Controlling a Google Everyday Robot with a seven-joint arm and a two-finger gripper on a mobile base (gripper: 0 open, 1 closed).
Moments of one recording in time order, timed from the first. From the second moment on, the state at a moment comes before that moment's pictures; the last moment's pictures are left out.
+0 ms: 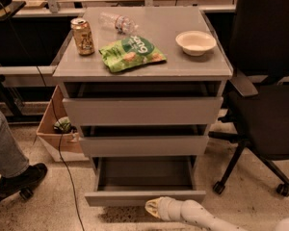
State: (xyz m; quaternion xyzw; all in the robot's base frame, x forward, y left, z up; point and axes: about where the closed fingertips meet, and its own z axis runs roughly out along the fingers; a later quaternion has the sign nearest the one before) arm 0.511 -0.033 0.188 -0.71 0.56 0.08 0.43
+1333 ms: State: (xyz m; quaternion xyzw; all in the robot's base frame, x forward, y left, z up) arm 0.576 -0.010 0.169 -0.68 0.52 0.05 0.51
